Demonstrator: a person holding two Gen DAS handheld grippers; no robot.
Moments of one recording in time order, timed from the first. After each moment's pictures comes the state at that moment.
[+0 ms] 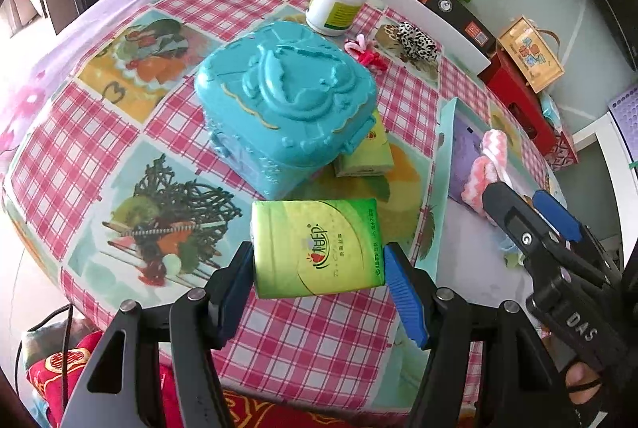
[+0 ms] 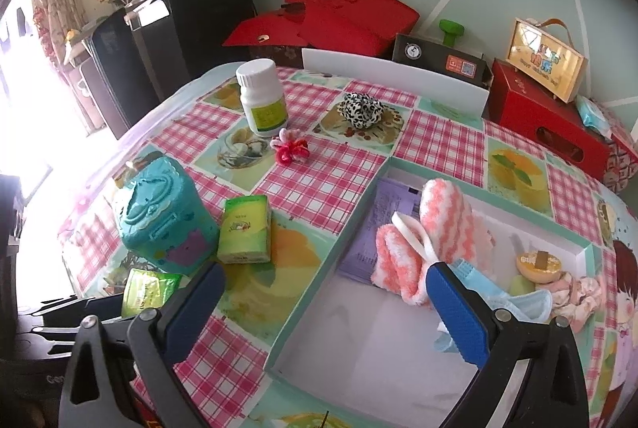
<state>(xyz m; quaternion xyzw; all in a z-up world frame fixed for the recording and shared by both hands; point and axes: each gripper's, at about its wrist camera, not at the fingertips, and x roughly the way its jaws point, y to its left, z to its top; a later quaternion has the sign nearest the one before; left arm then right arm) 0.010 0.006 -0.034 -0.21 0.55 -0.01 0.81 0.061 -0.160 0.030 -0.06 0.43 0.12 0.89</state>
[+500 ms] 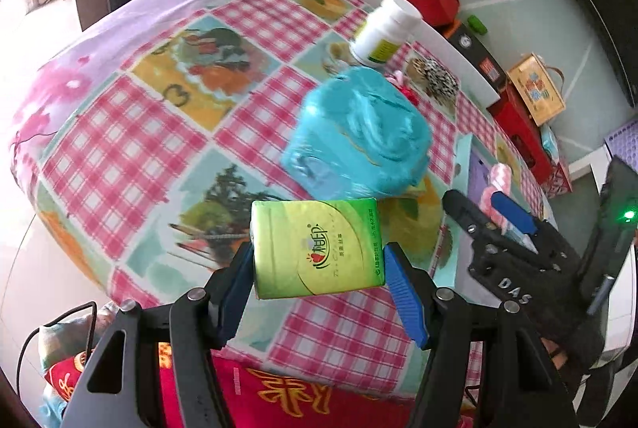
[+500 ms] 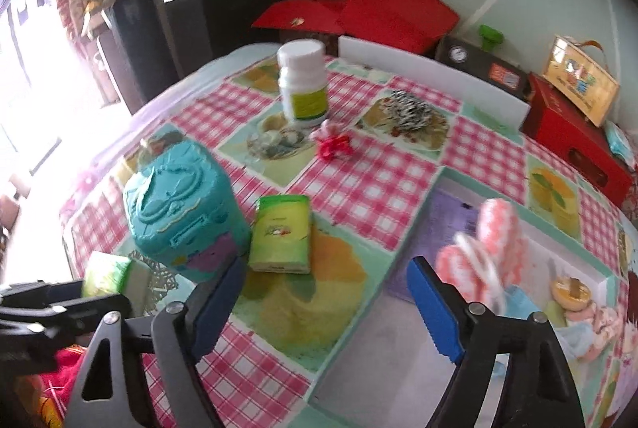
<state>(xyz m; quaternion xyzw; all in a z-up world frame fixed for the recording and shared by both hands) -0.008 0.061 -0.024 -0.25 0.53 0.01 0.81 0.077 -0.111 0.007 -0.11 0.45 0.16 0.87</state>
